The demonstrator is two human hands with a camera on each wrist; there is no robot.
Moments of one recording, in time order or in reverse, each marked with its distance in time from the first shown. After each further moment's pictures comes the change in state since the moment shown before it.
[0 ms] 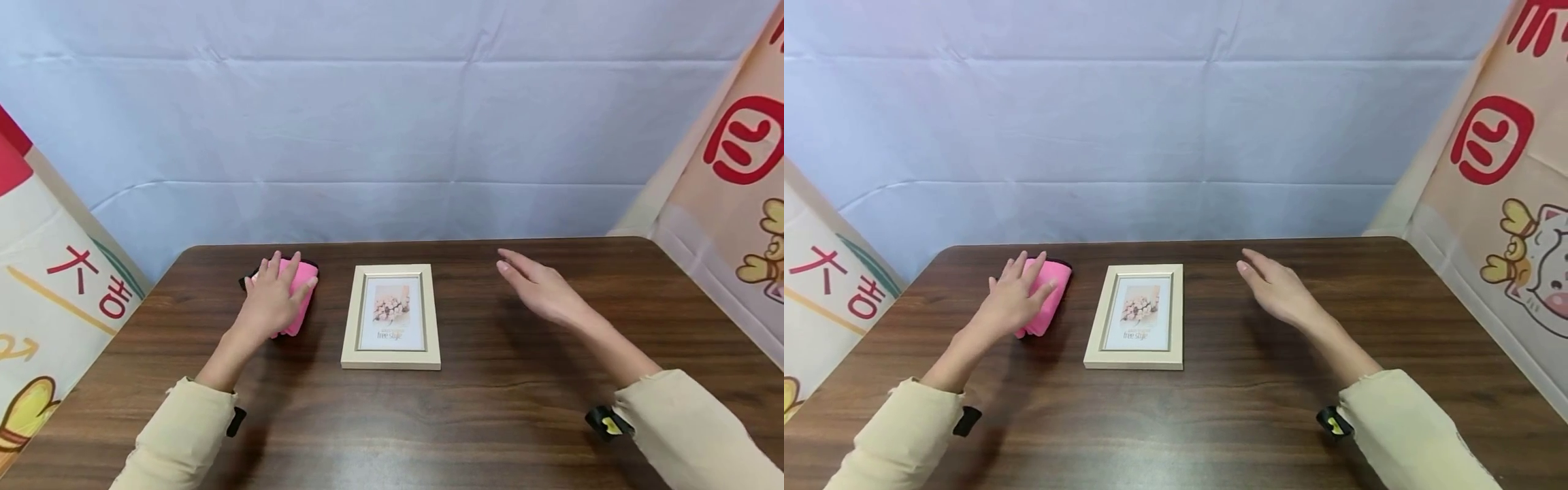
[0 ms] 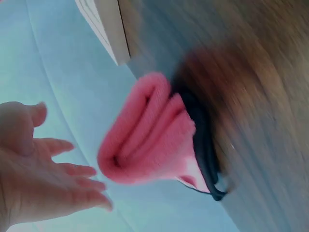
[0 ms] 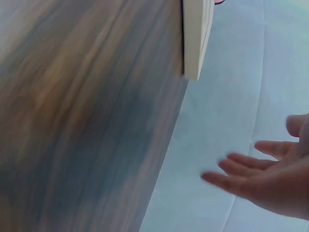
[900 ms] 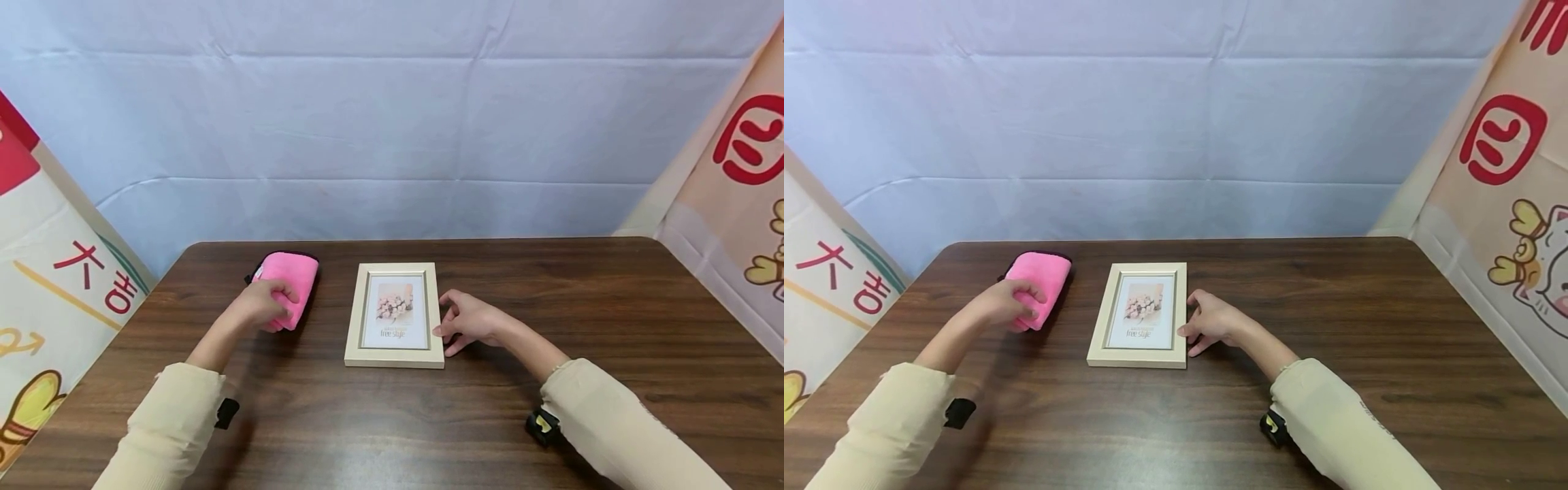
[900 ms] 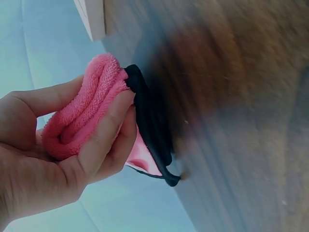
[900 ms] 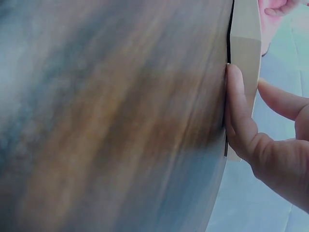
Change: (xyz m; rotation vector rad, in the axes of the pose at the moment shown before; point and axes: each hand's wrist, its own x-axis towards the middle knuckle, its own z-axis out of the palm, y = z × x) left_hand 0.004 -0.034 -0.007 -0.432 -0.312 -0.218; right_hand 0.034 -0.024 0.086 0.666 -0.456 0.258
